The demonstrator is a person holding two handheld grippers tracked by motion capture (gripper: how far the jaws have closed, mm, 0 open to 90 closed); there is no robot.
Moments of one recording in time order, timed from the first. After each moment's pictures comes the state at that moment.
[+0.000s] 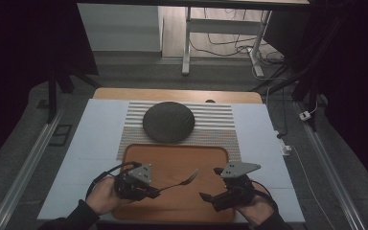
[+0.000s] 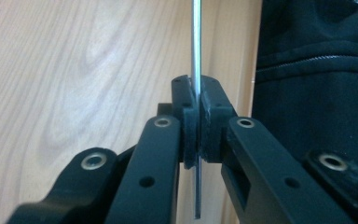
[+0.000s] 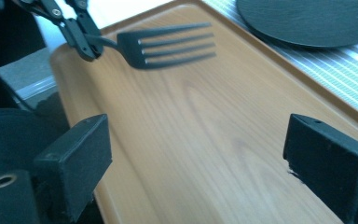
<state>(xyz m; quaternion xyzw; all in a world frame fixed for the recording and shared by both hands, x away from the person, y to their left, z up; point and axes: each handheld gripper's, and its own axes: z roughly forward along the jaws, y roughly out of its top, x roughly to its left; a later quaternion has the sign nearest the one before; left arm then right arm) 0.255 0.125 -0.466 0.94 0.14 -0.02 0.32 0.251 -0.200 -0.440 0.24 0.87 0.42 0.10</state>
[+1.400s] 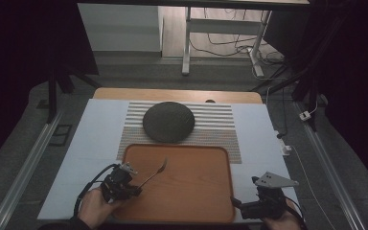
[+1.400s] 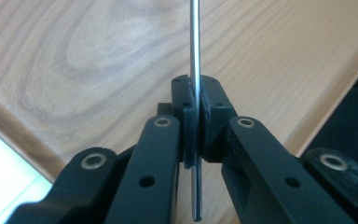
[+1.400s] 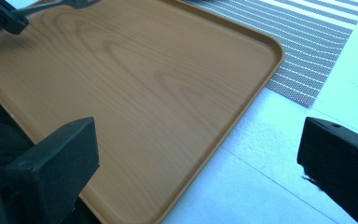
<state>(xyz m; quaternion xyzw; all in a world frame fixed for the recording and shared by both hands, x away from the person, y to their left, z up) 0.250 0.158 -0.497 0.88 0.40 -0.02 0.24 0.224 -0.275 -0.449 0.38 0.83 0.39 0.16</state>
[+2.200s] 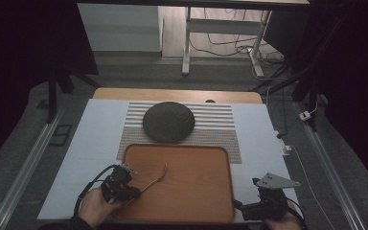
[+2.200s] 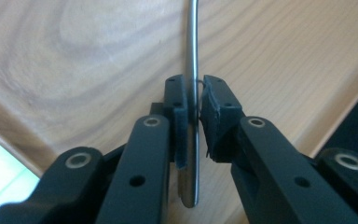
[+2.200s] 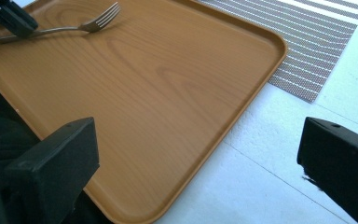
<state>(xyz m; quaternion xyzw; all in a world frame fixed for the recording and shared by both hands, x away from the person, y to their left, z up) 0.255 0.162 -0.503 0.88 0.41 -0.05 0.25 0.222 -0.277 -0.449 0.37 0.83 0.39 0.15</state>
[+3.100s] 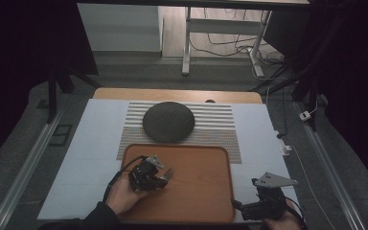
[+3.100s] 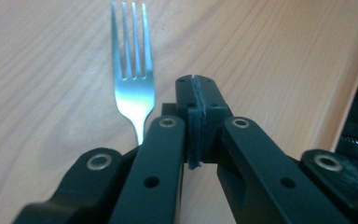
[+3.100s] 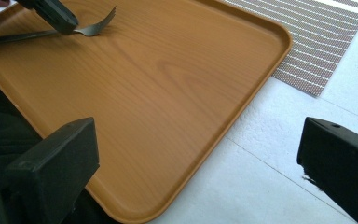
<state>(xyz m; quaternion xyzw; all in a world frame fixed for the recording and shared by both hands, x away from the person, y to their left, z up) 0.288 0.092 -0.504 0.90 0.31 -0.04 0.29 0.225 -0.276 -0.451 0.38 0.83 0.38 0.14</state>
